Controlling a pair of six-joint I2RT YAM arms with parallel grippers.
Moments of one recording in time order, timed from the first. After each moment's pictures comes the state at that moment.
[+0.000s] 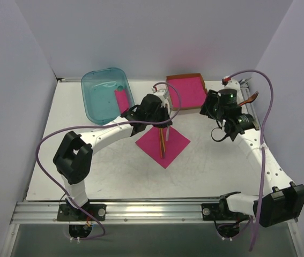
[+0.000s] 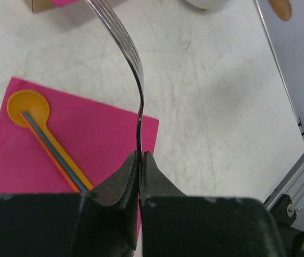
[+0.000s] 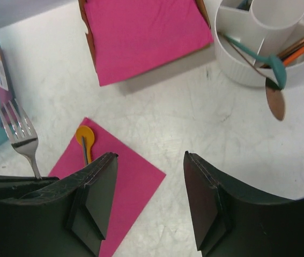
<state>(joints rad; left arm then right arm) -0.76 1.83 1.43 -0.12 0.11 -0.54 0.25 1.24 1.21 -0.51 0.20 0.41</state>
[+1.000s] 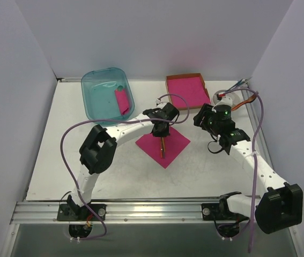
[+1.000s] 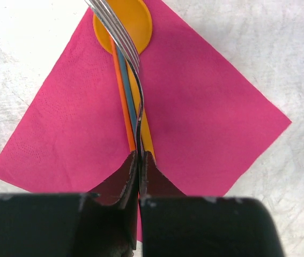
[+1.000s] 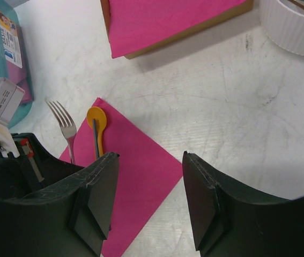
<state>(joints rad) -0.85 2.11 1.73 -0.68 -0.29 -0.72 0.26 1.16 0.83 -0.19 0.08 0.50</state>
